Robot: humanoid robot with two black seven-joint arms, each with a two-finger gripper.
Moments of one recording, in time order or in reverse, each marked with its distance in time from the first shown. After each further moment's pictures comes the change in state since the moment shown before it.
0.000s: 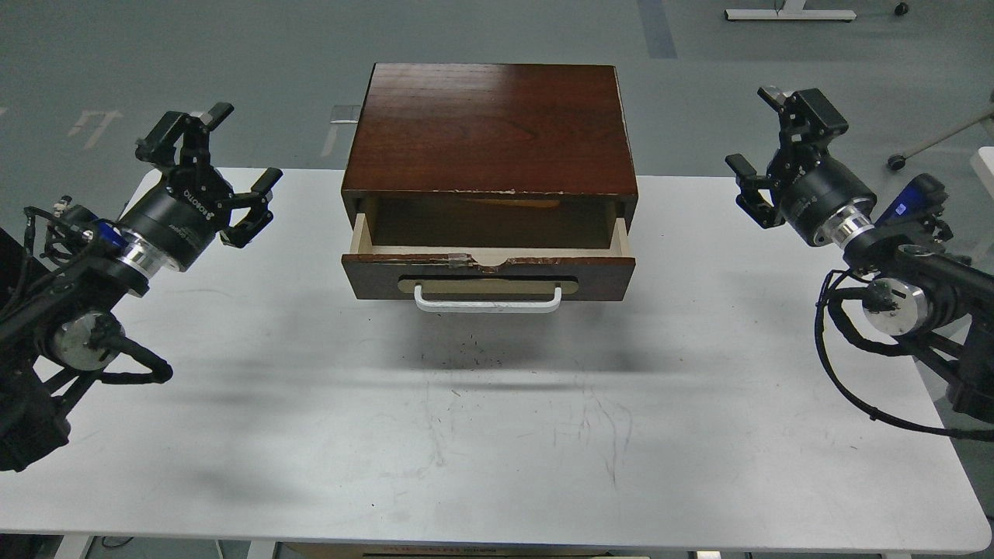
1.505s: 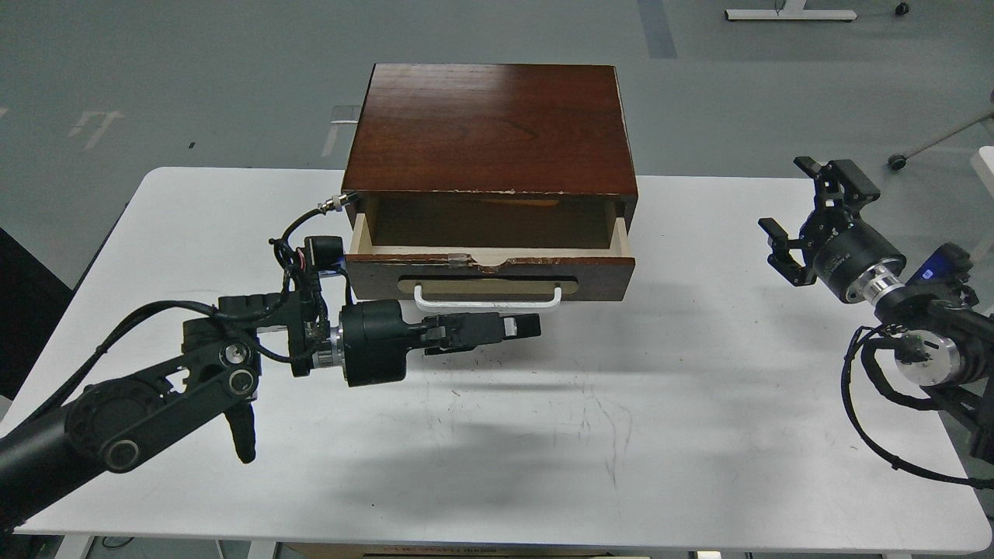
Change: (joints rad) left arm 0.048 -0.115 0.114 -0.542 1.005 0.000 0.000; right arm -0.099 0.006 -0.004 -0.132 0.020 0.066 0.000
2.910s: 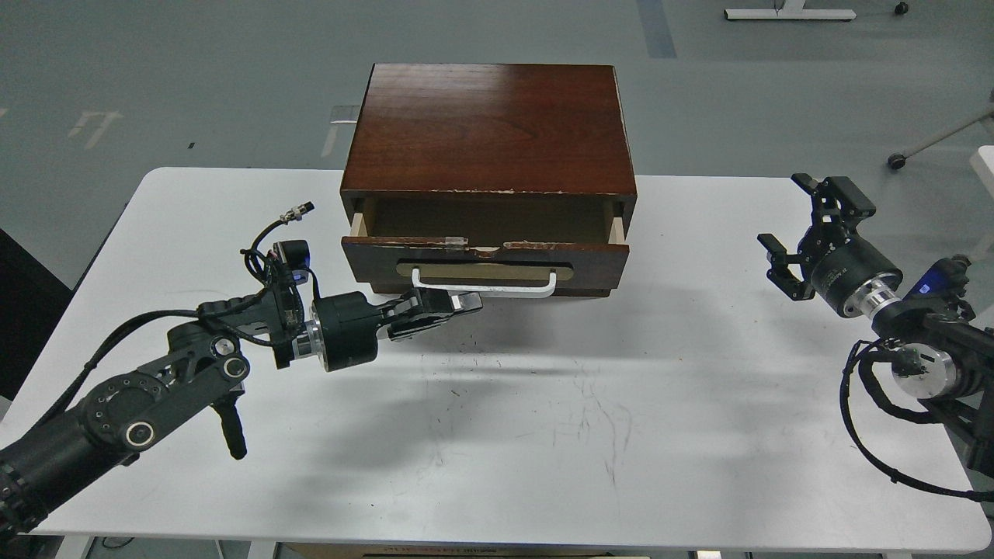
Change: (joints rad) left arm -0.010 -0.059 -0.047 0.293 -0.045 0.000 0.010; right arm -0.033 0.009 0.000 -0.010 -0.002 -0.004 0.000
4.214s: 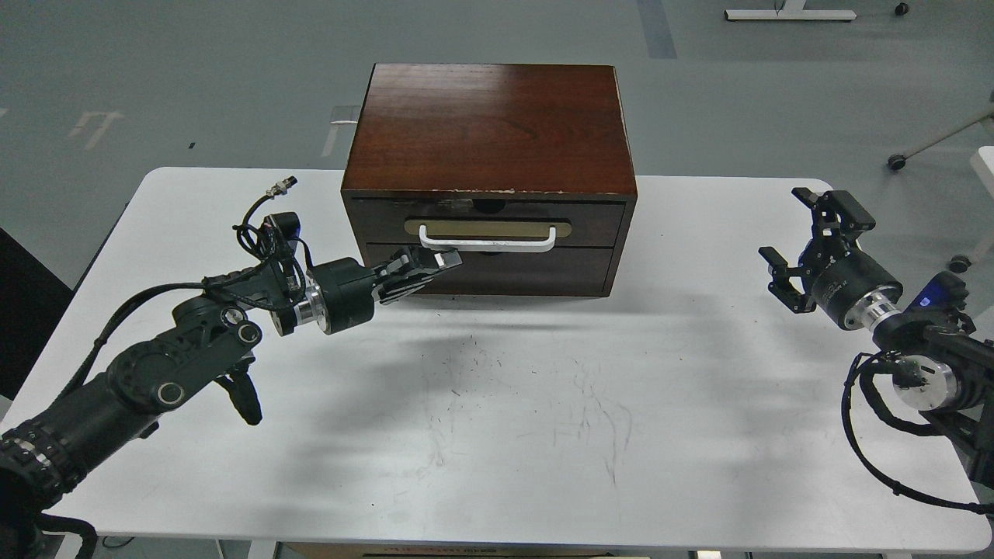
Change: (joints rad) left arm -0.086 -0.080 0.001 0.213 -0.021 0.057 -0.007; right arm -0.024 -0.001 0.000 0.000 0.000 -0.001 0.000
